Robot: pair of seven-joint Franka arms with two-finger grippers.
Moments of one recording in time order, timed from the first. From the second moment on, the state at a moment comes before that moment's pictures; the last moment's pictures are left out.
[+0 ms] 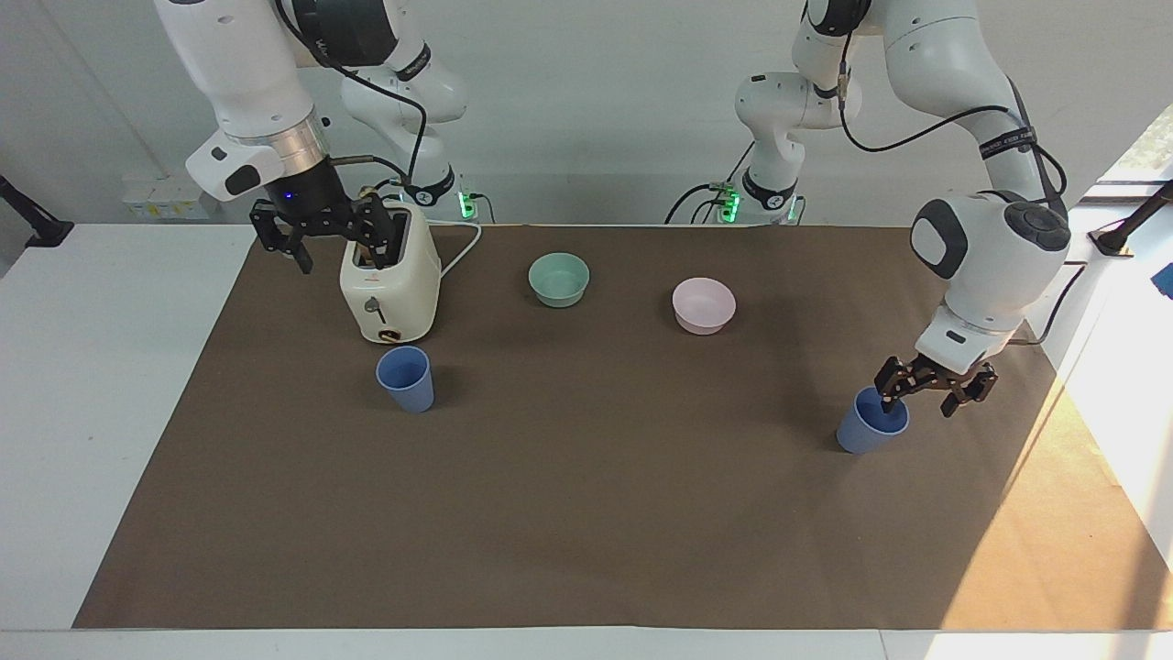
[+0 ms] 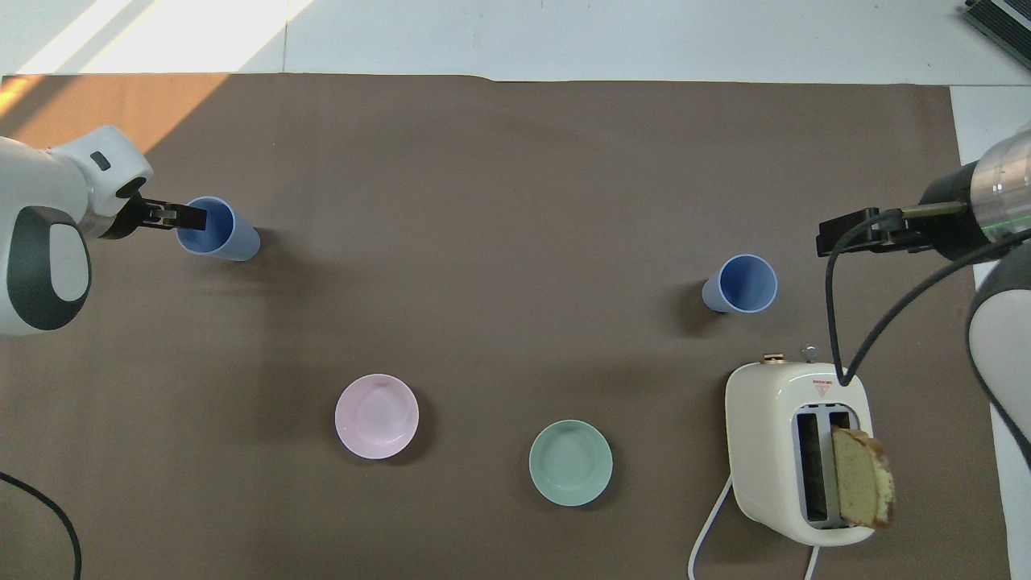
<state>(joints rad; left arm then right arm) -0.09 0.27 0.12 -1.85 -0.05 2.29 0.22 0.01 0.03 0.07 -1.55 0.02 1.64 0.04</state>
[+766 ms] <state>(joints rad) -0.10 0.27 0.11 -1.90 -0.06 2.33 0.20 -0.01 0.03 0.06 -1.55 0.02 1.64 0.05</state>
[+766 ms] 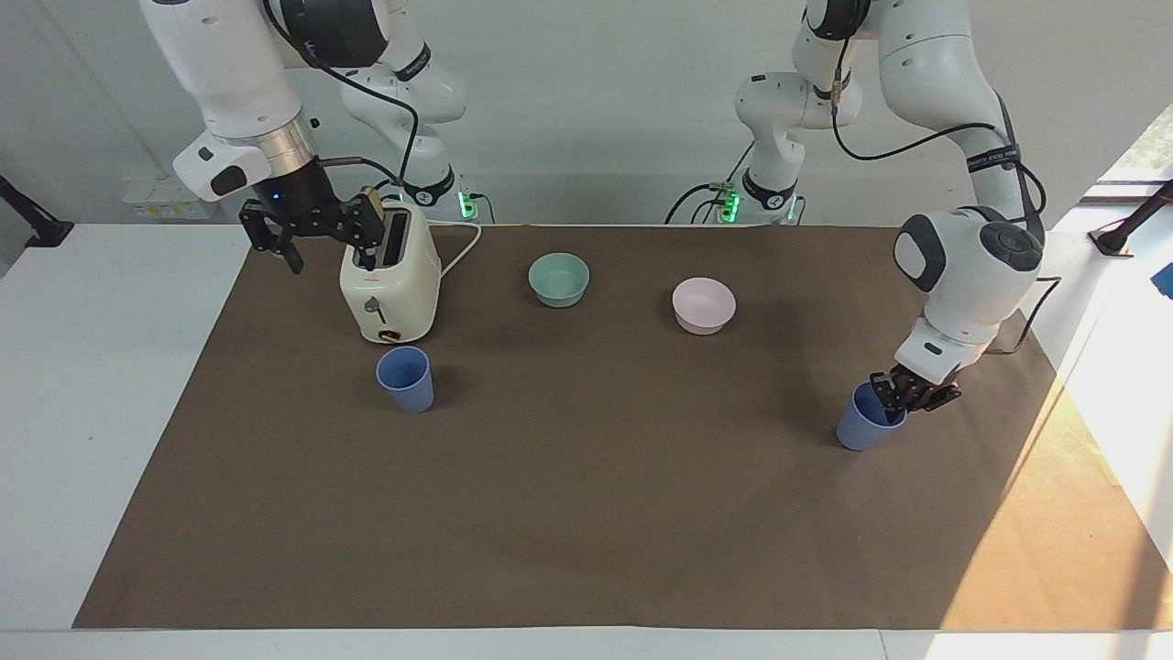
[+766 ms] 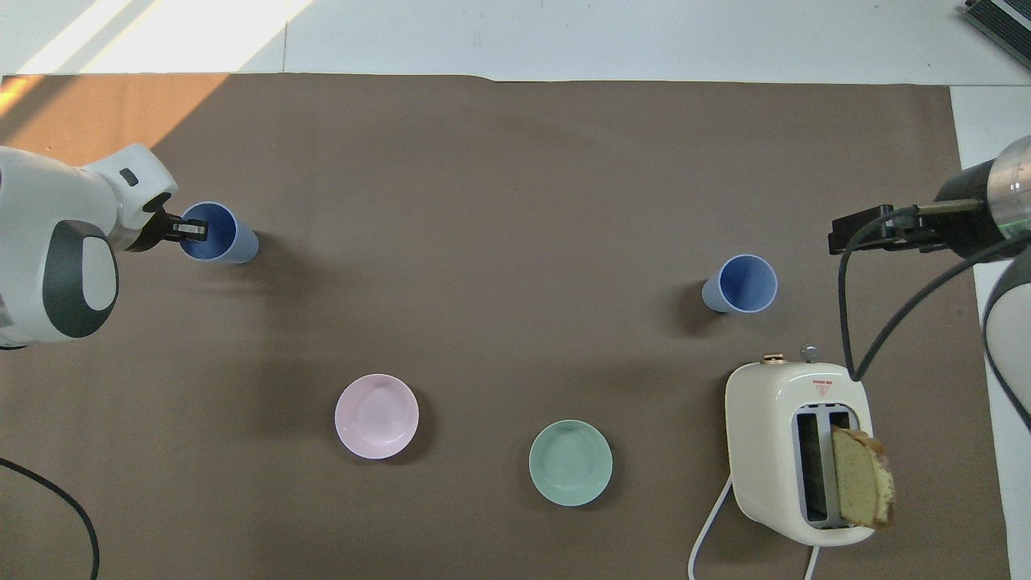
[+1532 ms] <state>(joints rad) -0.44 0.27 0.09 -1.86 -0.06 2.34 -0.16 -0.01 0.03 0.06 -1.55 0.02 1.64 0.05</state>
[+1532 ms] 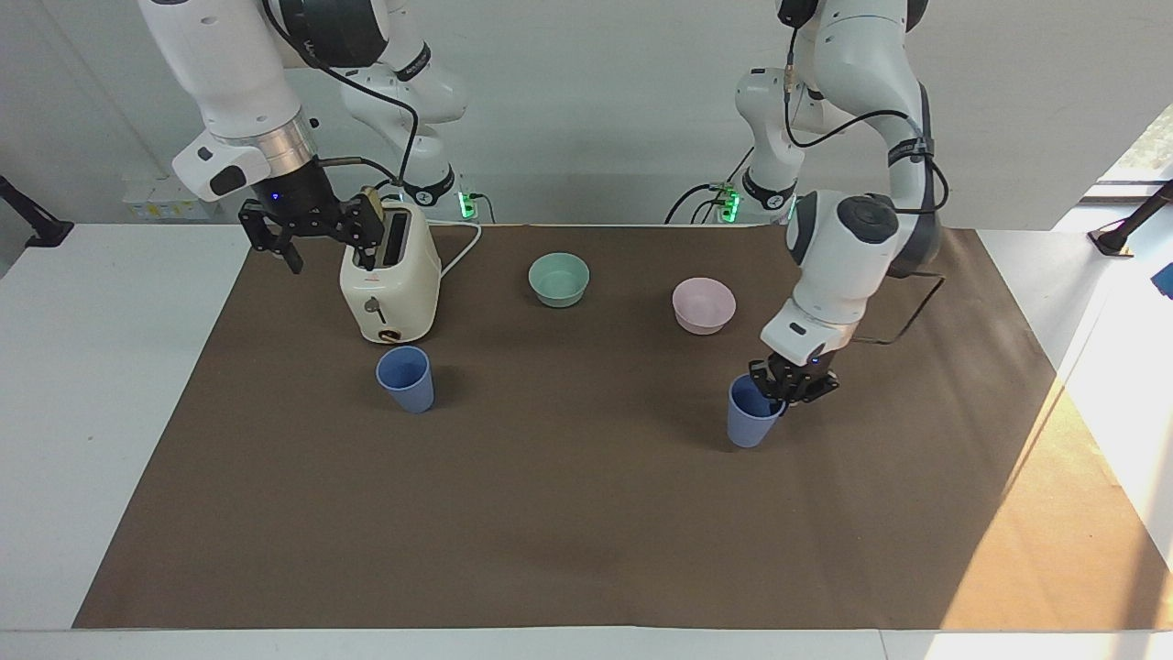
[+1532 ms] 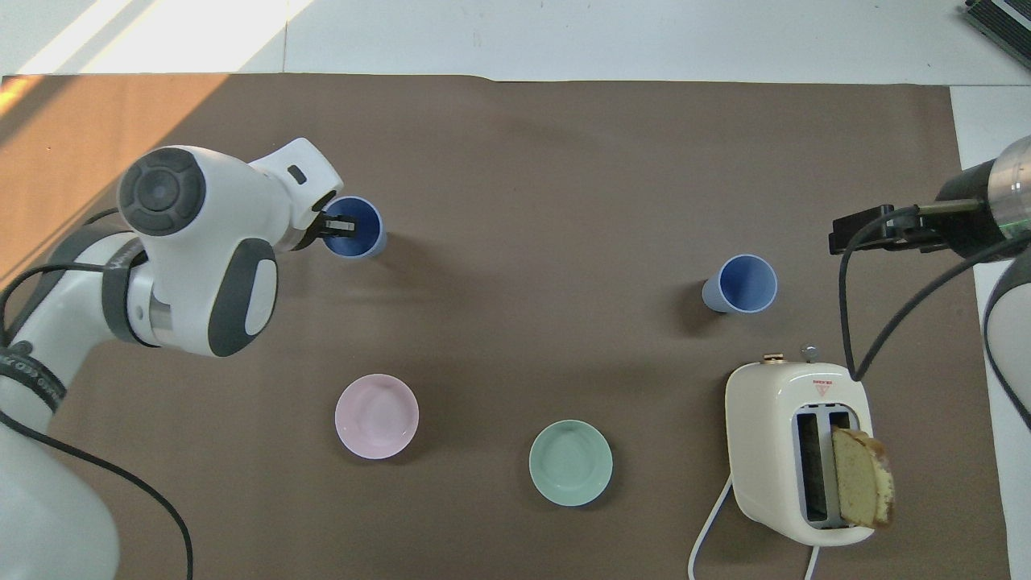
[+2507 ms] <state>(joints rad) -0.65 0.31 0.12 -1.84 -0.06 2.37 -0.41 -0.01 0.03 0.06 -1.55 0.02 1.63 0.05</state>
